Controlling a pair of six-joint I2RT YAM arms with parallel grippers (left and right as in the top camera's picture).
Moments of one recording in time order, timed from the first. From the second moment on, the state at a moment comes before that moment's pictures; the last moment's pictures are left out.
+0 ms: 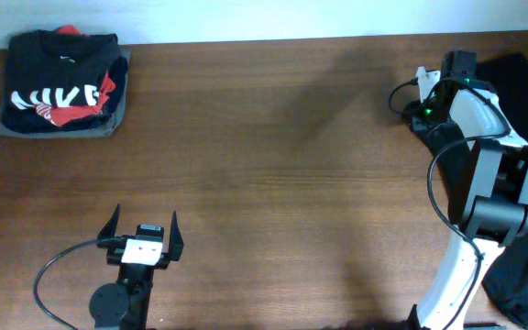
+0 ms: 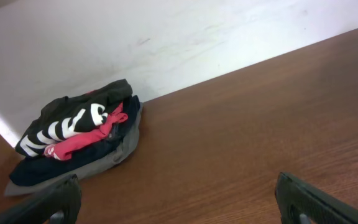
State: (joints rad) left arm 0.02 0.01 0.01 -0.07 0.07 0.32; right arm -0.24 2.25 1.71 -0.68 -0.04 -0.34
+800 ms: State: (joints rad) left arm 0.02 0.01 0.01 -0.07 0.07 0.32; right arm -0.03 2.25 1.98 -0.79 -0.20 -0.25
